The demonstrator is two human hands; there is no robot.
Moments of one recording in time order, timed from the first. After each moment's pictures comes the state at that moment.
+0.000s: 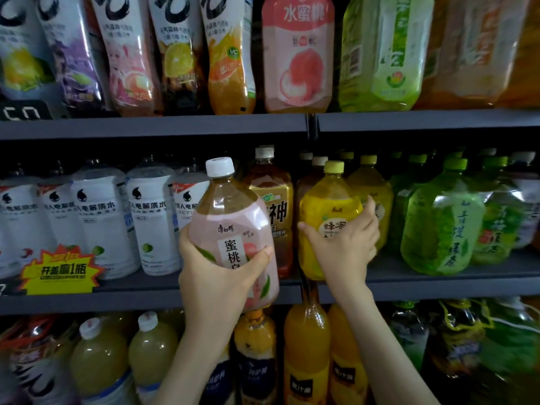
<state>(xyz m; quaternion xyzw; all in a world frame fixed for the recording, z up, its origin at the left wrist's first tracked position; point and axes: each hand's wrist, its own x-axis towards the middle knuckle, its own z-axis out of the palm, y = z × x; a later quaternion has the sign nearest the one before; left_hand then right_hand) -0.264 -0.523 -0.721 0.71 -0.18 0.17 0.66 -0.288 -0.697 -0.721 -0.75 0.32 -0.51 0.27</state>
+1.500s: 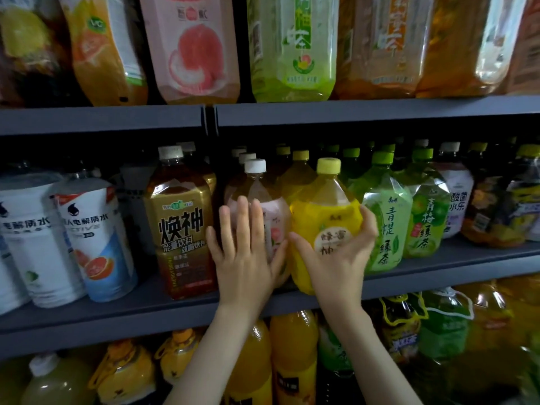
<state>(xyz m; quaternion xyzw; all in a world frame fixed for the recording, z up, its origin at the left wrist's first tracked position) -0.244 -0.700 -0.763 0.74 -0.32 0.55 0.22 -0.339 -0.781 -0.749 -0.68 0.20 -0.65 0.30</state>
